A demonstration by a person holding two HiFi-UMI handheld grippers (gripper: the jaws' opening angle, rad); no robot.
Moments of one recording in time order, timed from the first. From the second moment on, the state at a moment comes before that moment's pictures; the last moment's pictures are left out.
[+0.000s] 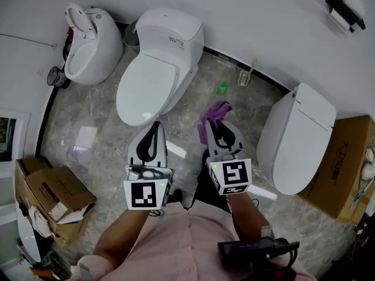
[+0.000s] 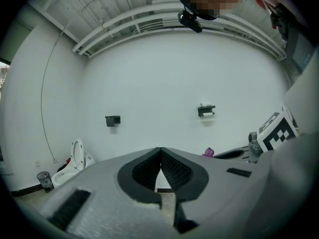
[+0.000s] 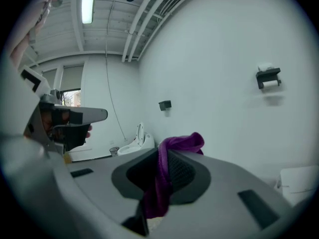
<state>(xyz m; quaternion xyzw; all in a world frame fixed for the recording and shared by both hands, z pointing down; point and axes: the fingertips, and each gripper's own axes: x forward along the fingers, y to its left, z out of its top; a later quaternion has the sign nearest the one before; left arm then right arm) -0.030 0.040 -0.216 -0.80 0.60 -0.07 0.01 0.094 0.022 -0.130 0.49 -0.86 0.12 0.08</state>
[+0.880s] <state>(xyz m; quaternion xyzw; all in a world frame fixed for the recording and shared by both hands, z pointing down) -0.063 -0.038 -0.244 -0.75 0.65 -0.03 0.03 0.061 -0.104 -0.172 0.45 -0.89 0.04 0.07</state>
